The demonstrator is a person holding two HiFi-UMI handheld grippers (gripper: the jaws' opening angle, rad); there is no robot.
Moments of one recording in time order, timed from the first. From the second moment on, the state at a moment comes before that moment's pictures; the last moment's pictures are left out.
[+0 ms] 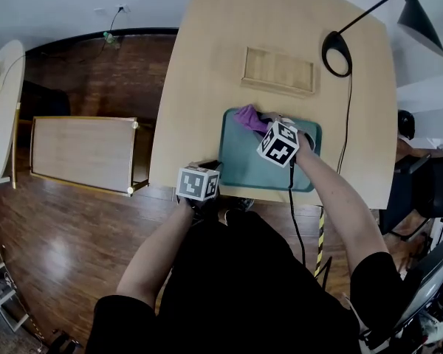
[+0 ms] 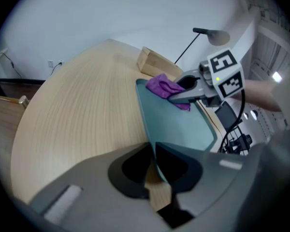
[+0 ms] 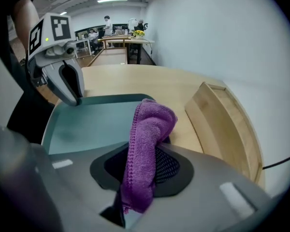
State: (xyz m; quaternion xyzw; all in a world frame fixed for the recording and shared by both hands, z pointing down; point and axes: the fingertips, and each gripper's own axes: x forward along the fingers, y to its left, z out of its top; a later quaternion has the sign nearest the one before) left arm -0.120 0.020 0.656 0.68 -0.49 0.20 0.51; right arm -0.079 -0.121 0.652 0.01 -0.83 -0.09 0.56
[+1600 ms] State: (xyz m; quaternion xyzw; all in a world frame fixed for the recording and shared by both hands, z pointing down) left arm -0.129 0.021 0.659 0.66 -0.52 0.21 0.50; right arm -0.008 -0.059 0.653 0.00 -0.84 -0.03 0.55
